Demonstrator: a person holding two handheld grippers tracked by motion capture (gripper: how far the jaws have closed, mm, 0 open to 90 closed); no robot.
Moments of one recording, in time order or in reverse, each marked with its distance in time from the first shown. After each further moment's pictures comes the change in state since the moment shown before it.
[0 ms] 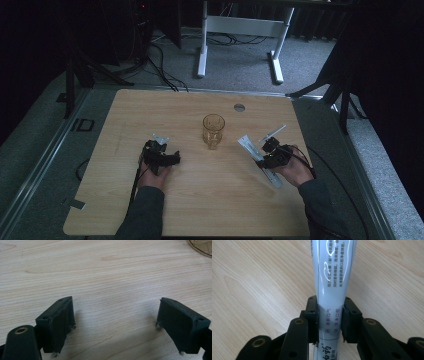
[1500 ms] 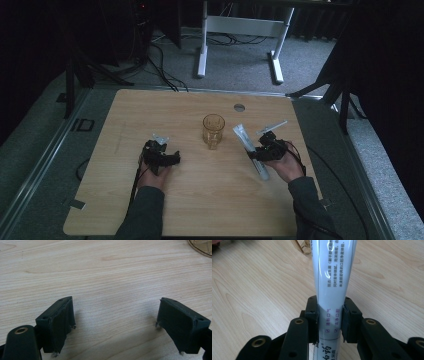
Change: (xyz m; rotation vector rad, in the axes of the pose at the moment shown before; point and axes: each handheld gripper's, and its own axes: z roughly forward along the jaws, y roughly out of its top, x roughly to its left) left arm 0.000 0.000 0.000 -0.001 0.000 -0.001; right arm 0.000 0.017 0.001 -0.193 0.045 0.045
